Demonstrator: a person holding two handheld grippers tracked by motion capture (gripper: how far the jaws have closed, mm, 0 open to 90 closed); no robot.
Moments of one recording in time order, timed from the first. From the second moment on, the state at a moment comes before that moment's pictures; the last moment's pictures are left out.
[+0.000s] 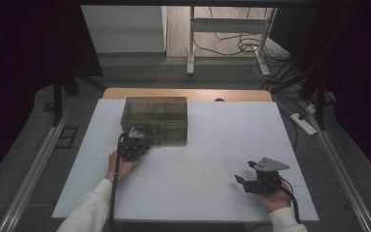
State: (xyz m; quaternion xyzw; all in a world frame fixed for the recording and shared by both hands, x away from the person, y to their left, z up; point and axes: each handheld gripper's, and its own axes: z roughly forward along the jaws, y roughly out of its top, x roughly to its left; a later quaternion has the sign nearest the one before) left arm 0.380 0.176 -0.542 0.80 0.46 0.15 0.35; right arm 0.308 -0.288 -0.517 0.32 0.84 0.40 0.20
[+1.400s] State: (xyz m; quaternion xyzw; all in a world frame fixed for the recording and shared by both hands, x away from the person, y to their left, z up) left arm 0.389 0.184 -0.534 0.79 0.47 0.14 0.37; right arm 0.307 -0.291 -0.517 0.32 0.83 0.40 0.20
